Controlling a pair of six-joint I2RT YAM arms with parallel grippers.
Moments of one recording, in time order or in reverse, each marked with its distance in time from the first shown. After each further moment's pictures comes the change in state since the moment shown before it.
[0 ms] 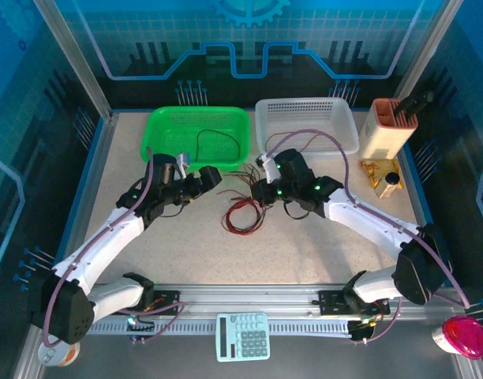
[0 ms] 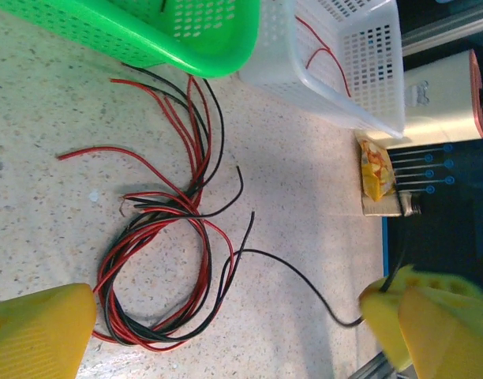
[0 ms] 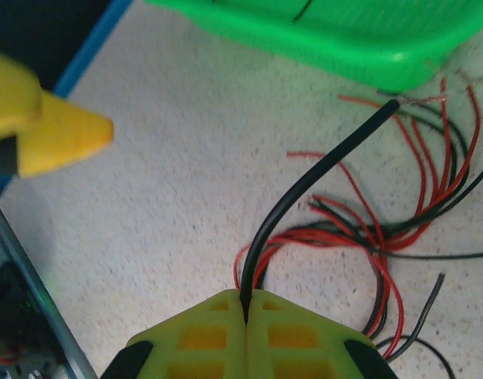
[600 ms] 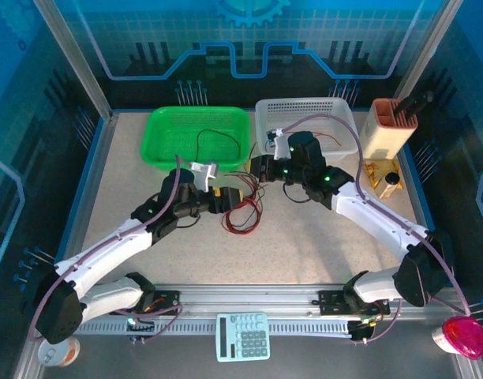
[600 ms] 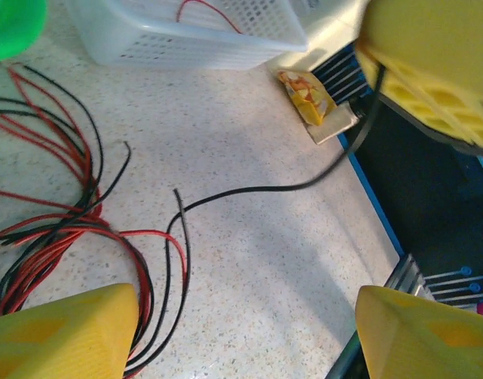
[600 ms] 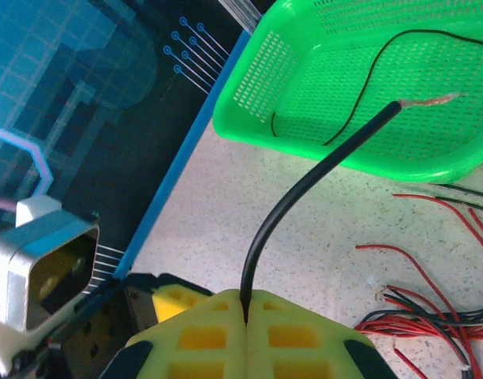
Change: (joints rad) left arm -0.237 -0.023 -0.119 0.296 -0.018 0.221; right arm -0.060 -0.011 0.064 0.169 -0.092 0.264
